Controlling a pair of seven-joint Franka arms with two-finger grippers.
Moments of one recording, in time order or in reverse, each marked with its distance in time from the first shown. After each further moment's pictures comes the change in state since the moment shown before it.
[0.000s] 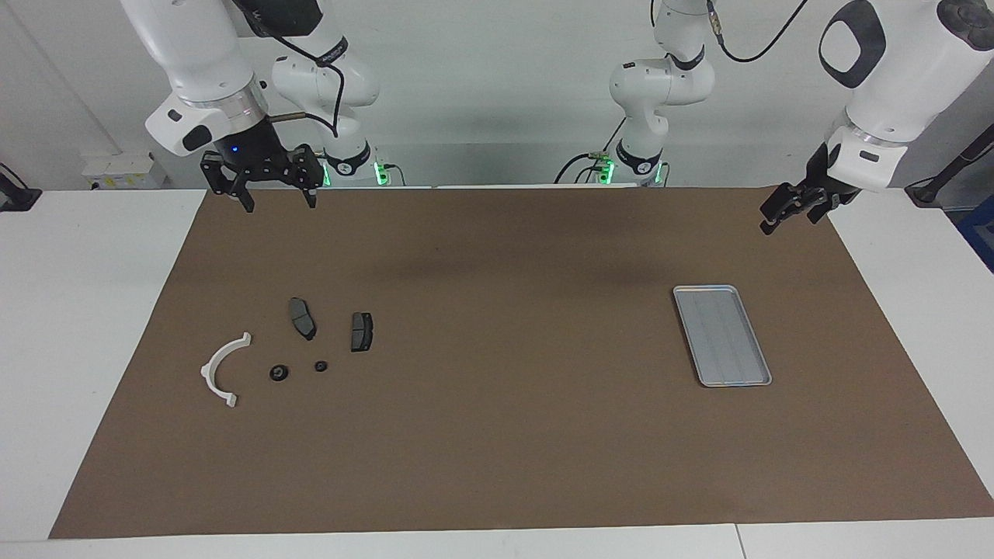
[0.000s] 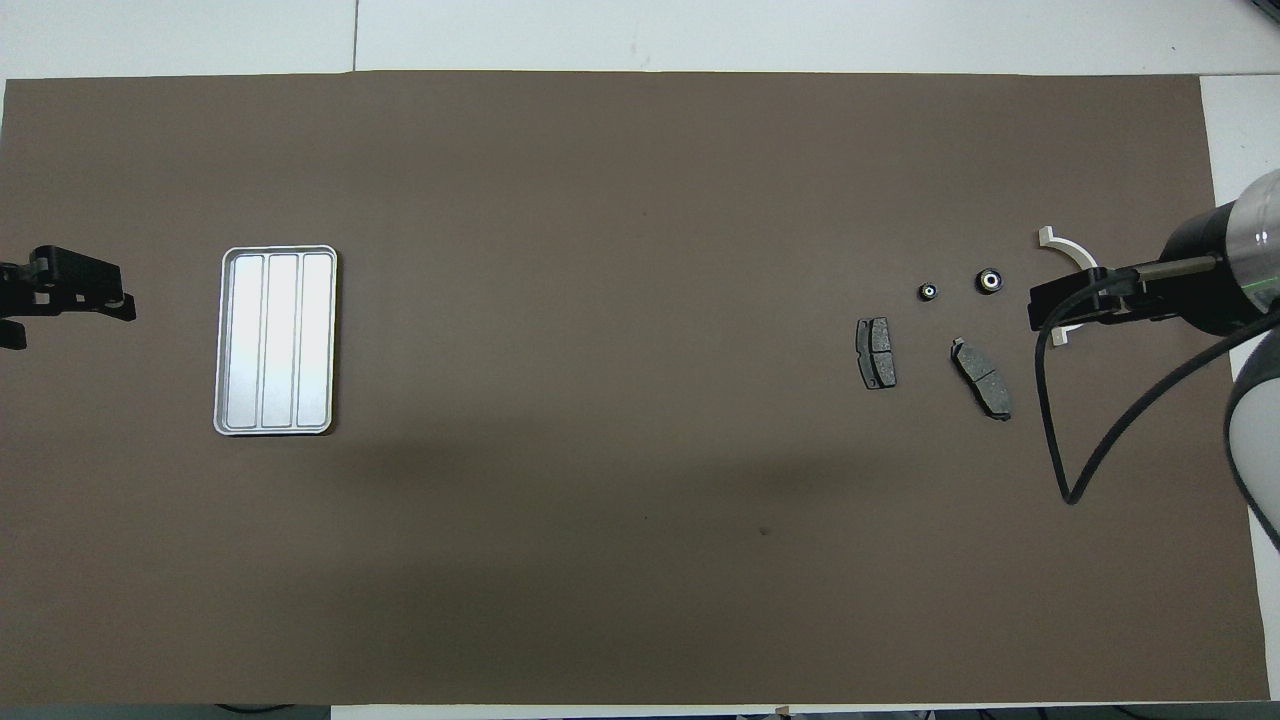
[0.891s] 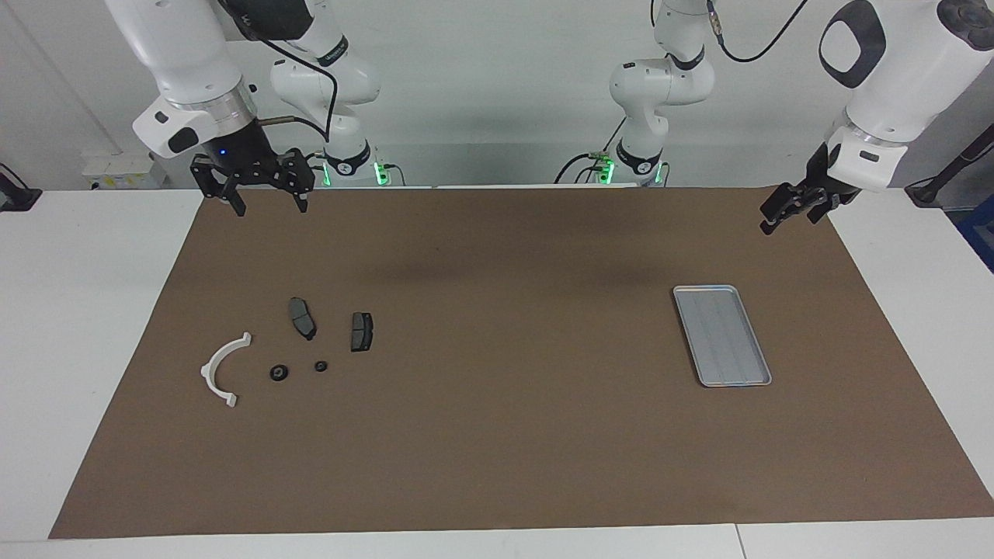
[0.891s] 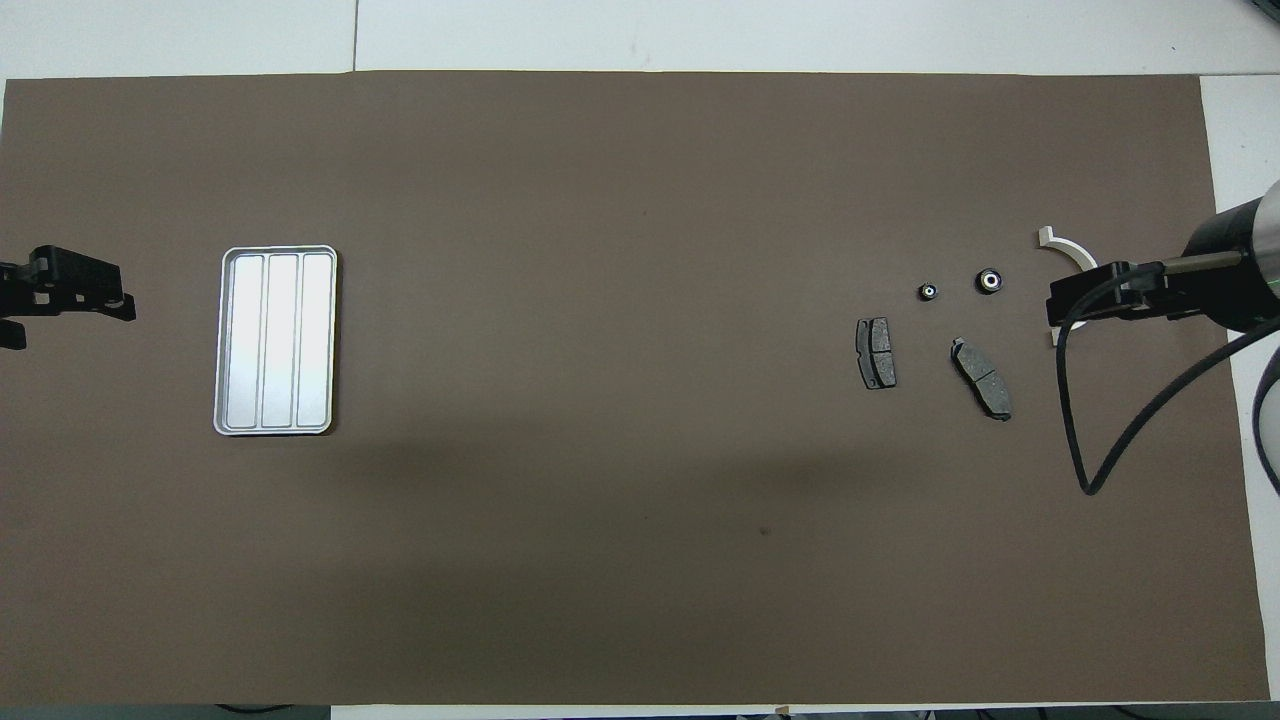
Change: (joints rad) left arm 0.000 0.000 0.000 0.000 0.000 0.000 0.000; right arm 0.154 0.000 -0.185 -0.005 0.000 0.008 0.000
